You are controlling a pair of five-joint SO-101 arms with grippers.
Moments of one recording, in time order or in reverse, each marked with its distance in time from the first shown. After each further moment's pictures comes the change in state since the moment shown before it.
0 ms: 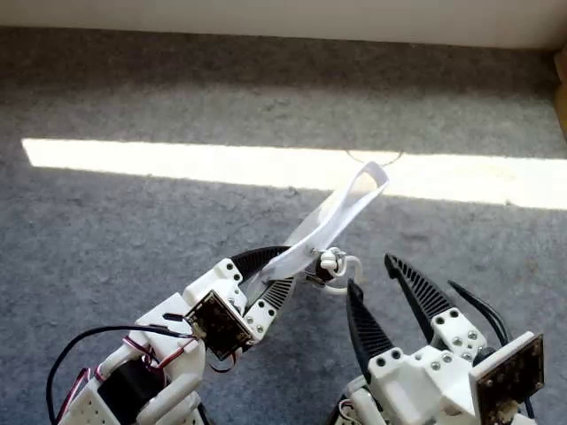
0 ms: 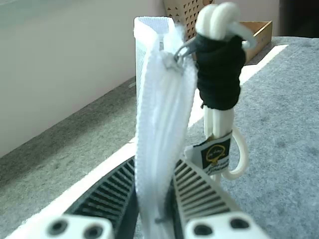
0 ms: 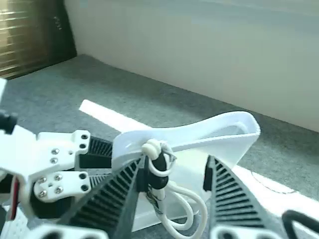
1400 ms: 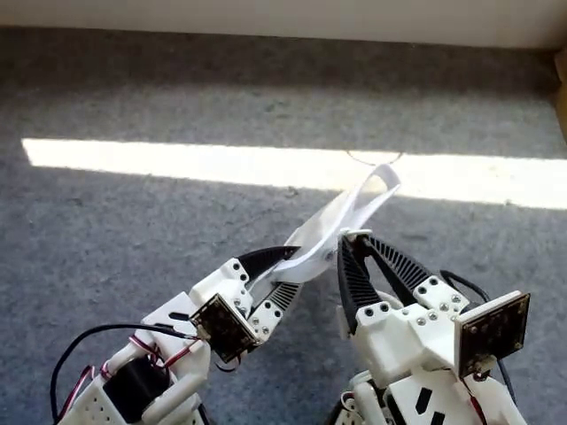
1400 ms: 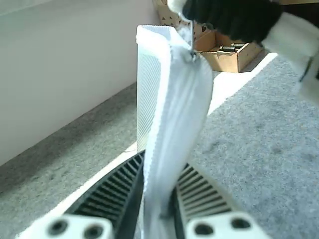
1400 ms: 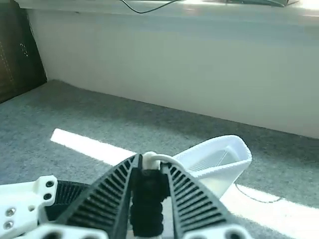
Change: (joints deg) left arm 1.1 0.7 0.9 -4.1 -0.2; right arm 9.9 0.2 9.5 -14.7 -3.4
